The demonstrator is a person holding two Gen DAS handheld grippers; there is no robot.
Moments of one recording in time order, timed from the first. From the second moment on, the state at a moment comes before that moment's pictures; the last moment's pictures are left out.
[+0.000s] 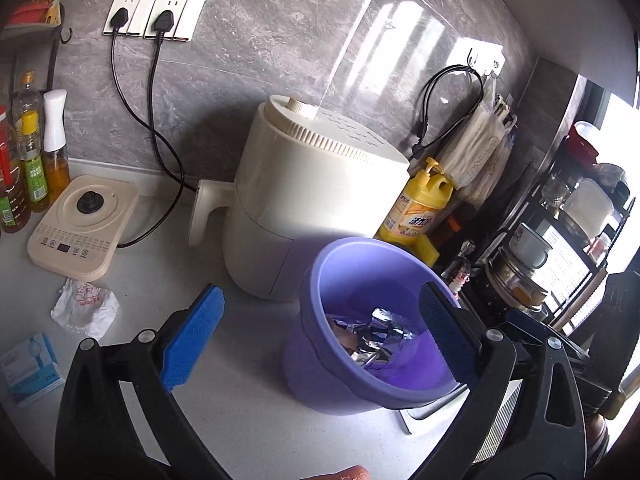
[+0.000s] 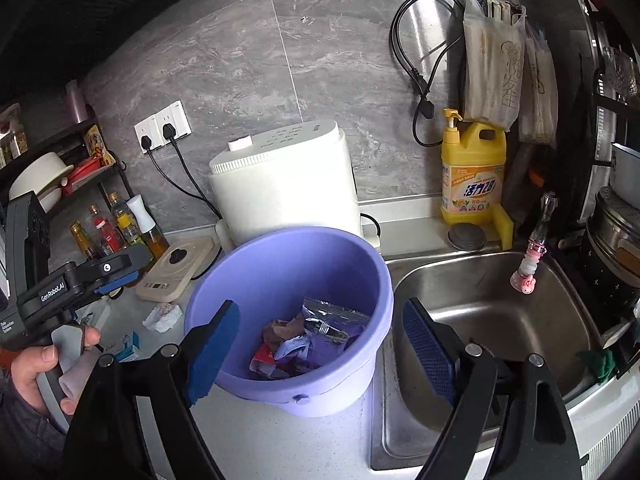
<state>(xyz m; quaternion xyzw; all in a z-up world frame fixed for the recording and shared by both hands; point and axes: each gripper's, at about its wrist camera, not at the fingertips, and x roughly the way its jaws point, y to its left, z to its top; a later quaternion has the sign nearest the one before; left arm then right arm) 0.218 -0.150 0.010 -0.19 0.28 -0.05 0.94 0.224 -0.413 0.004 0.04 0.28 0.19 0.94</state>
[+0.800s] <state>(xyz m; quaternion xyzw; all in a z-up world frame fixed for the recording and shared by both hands) 0.140 0.018 0.002 -0.17 0.31 0.07 0.93 0.219 -0.214 -0.005 0.00 0.30 0.34 0.89</state>
